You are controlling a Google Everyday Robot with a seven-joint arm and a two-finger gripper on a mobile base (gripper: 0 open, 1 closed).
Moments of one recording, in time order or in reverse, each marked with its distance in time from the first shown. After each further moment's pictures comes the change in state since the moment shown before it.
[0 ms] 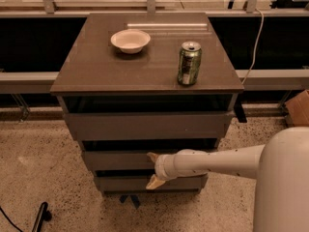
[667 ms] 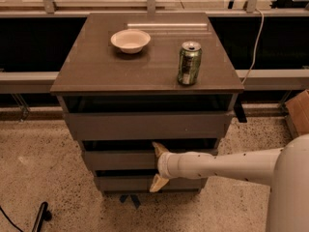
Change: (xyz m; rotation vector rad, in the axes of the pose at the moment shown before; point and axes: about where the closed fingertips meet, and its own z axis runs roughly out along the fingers) arm -0.003 -0.016 -0.021 0.100 -0.011 -0.029
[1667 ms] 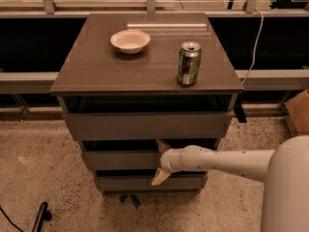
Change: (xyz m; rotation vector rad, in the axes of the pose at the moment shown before) arm 0.026 -0.022 0.021 -0.001 -0.002 0.052
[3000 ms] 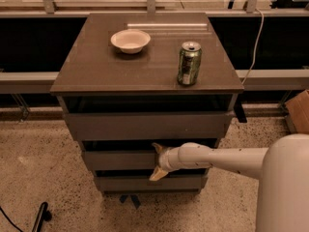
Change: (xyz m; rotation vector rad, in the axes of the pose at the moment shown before) arm 0.001 -0.001 0.010 -0.040 -0.002 -0.003
